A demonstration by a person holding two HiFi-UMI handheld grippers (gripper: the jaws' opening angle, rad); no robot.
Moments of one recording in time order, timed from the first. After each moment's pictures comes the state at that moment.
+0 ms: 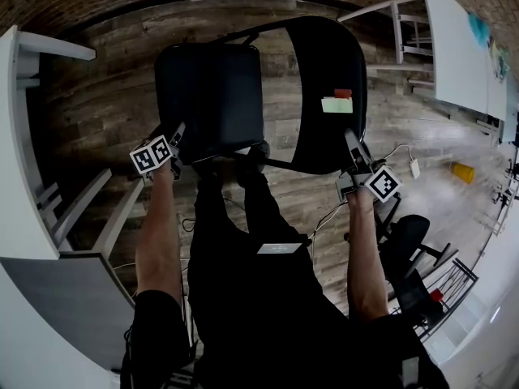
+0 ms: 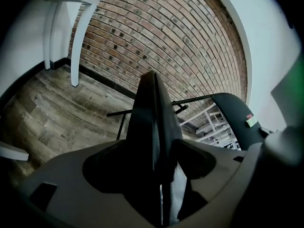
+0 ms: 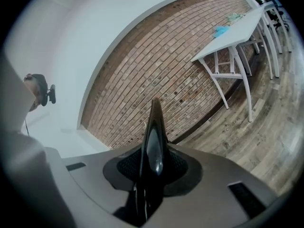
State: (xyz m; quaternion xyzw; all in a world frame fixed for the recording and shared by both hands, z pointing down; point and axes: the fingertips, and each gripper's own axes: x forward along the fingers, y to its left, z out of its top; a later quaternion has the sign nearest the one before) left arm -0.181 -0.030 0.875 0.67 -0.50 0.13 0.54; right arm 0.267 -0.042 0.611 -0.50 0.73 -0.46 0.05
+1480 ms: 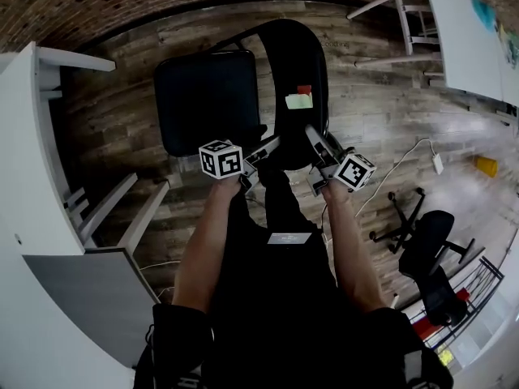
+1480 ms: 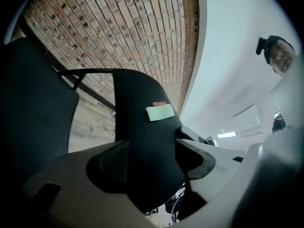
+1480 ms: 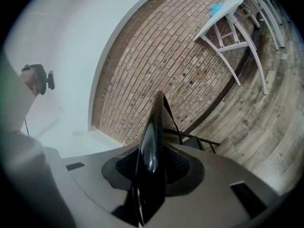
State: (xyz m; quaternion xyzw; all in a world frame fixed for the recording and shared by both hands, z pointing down) left arm 0.073 -0.008 0.698 0.80 -0.20 -0.02 0.57; right arm 0.163 -0.026 0.654 -0.43 0.73 -0.52 0.10
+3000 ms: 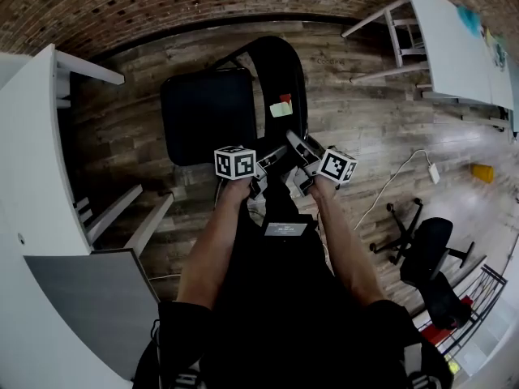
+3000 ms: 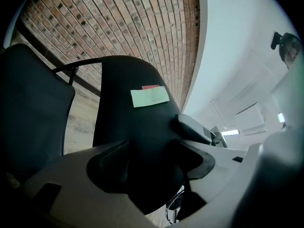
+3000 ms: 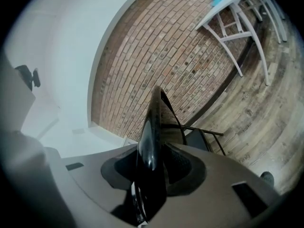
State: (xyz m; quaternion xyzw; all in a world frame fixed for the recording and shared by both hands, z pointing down) left arm 0.069 0.007 0.692 0.79 -0.20 0.01 0.57; right arm 0.097 -0.024 0.661 -0.41 0.73 -0.54 0.06
